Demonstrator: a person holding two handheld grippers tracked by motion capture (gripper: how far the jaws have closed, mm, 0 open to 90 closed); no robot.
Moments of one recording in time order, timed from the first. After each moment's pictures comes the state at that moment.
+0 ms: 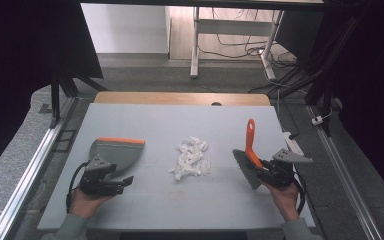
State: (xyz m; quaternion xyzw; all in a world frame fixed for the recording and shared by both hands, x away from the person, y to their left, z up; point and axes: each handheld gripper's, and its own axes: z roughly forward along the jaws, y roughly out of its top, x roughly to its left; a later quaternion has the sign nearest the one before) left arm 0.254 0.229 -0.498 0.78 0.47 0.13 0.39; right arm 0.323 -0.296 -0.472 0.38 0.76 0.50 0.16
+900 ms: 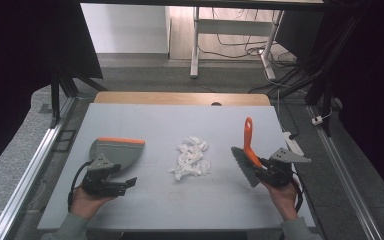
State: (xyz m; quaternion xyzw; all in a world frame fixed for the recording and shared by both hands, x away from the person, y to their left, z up) left arm 0.254 0.221 -0.490 0.79 0.45 0.12 0.40; right arm 0.320 -0.287 -0.463 0.36 0.76 0.50 0.18
